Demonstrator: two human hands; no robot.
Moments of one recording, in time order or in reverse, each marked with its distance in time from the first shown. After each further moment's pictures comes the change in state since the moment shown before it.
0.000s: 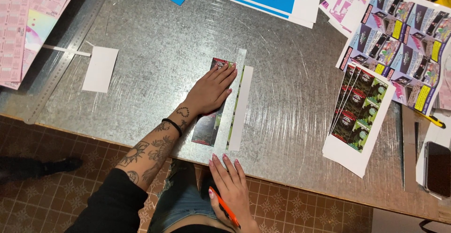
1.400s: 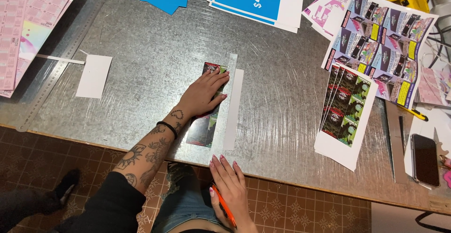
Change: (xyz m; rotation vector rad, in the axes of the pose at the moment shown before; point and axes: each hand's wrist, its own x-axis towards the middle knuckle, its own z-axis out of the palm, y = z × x) left_hand 0.000 0.002 -0.004 -0.145 0.029 0.004; right_hand -0.013 0.007 0.010 0.049 0.102 0.035
